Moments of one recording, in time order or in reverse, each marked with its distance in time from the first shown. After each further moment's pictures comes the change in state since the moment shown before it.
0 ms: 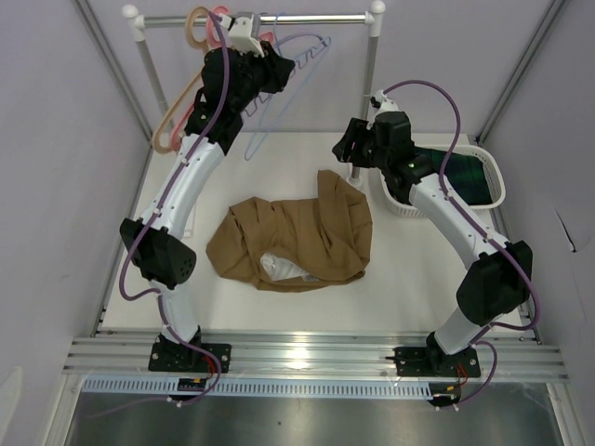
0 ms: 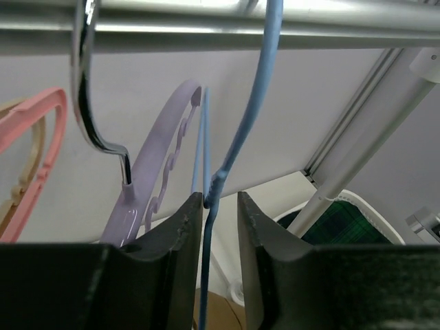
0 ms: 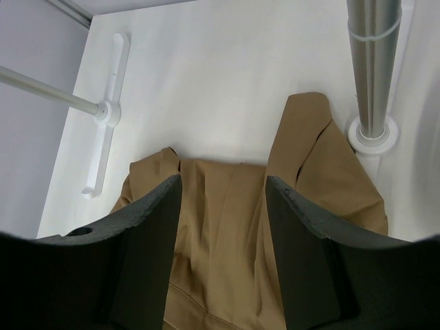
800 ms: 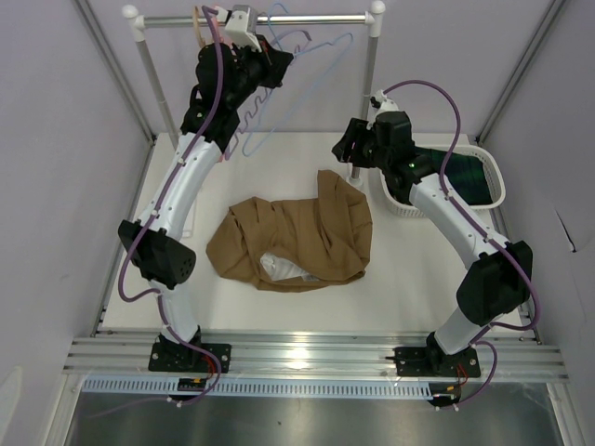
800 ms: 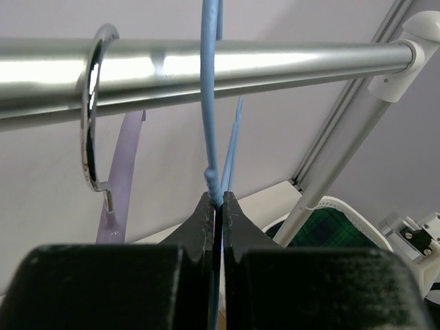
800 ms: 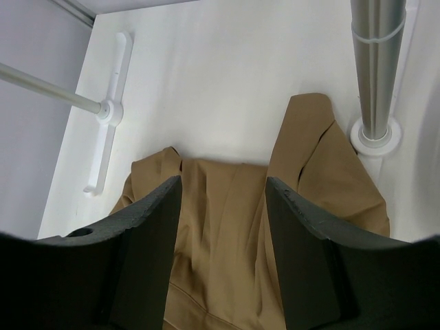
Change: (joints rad) left arm 0.006 0.000 0.040 0.016 0.048 -0.005; right arm -0.006 0.000 0.000 0.000 -0.015 -0.003
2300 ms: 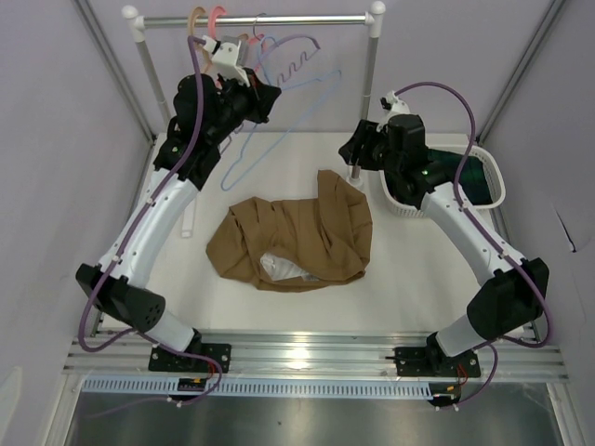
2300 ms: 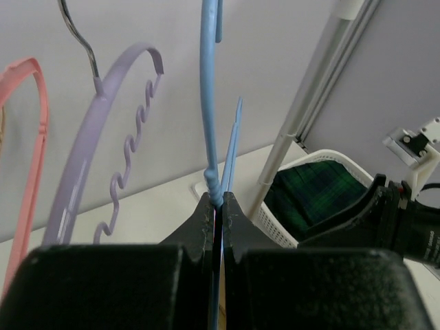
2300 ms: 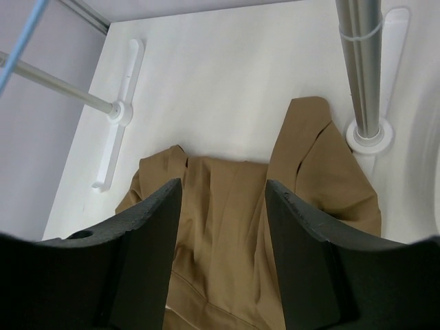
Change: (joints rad) left arm -0.046 -0.337 -0.359 -0.072 -0.044 0.082; right arm -0.016 -0.098 -0.056 -0.003 -0.026 -0.014
